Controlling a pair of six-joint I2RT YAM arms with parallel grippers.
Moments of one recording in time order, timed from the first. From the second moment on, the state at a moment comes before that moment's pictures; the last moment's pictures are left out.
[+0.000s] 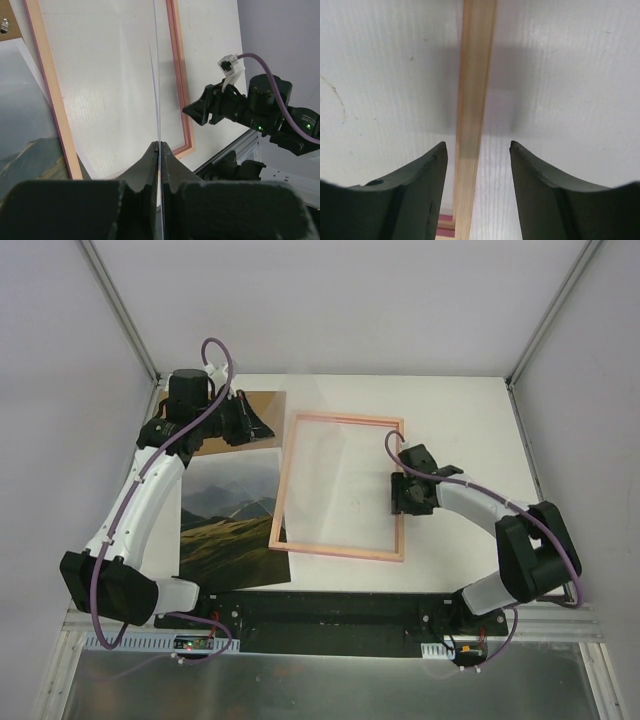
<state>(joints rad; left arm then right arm) -0.21 1.30 1.35 -0.66 0.57 -0.55 0.45 1.52 0.83 -0.49 0.10 0.38</state>
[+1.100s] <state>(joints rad) -0.21 1.04 0.48 0.54 0.52 -1.07 0.17 1.68 1.02 -0.46 -0.03 0.65</state>
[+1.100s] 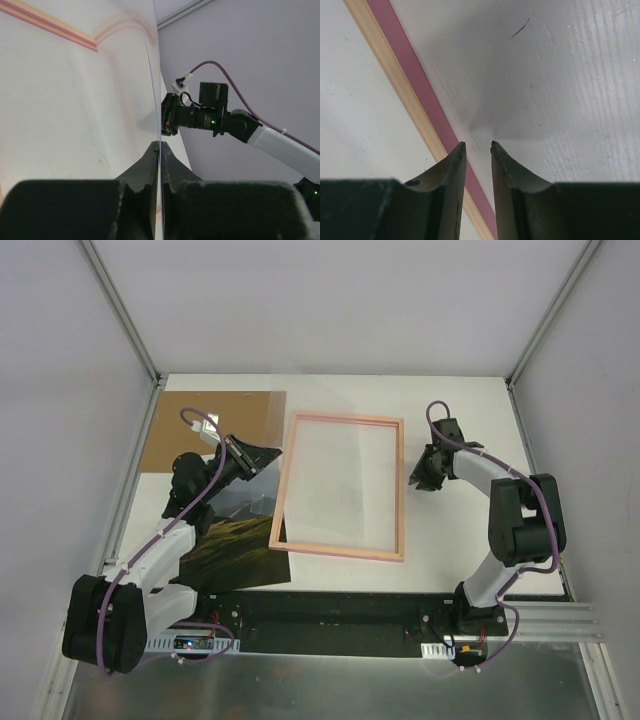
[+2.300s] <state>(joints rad) -0.36 1.63 0.50 1.10 0.55 -1.29 0.16 1.75 1.04 -0.43 -0.07 0.66</state>
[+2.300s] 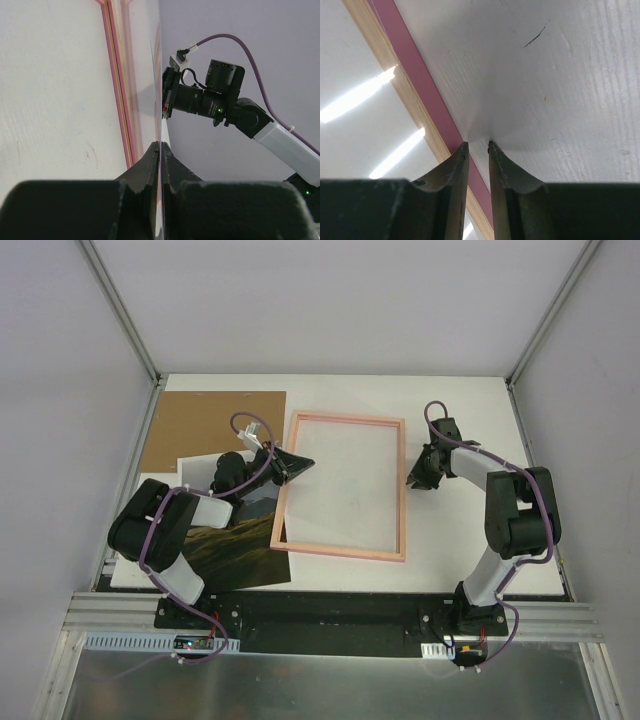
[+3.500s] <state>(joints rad) -0.39 1.65 0.34 1.11 0.47 -1.21 0.16 1.80 1.10 -0.45 -0.08 0.66</state>
